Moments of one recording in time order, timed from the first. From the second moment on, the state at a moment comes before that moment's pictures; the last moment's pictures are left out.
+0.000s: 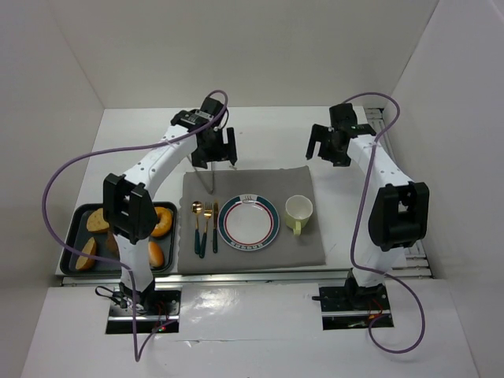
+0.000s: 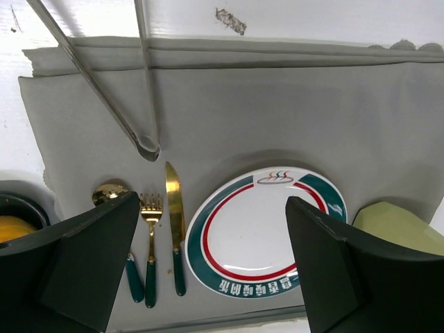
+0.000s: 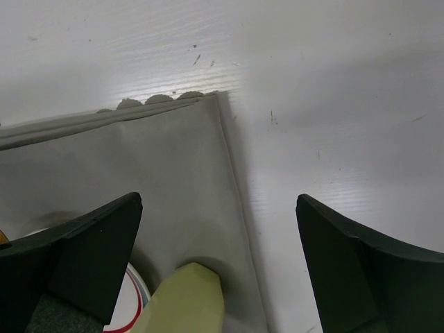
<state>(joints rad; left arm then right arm) -0.42 1.93 1.87 -1.04 -0.07 -0.55 0.12 1.72 1.46 -0.71 0.02 0.36</state>
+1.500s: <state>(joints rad) -0.27 2.41 2.12 -1.06 -0.25 -0.71 0.27 1.76 1.48 -0.70 0.00 0.35</state>
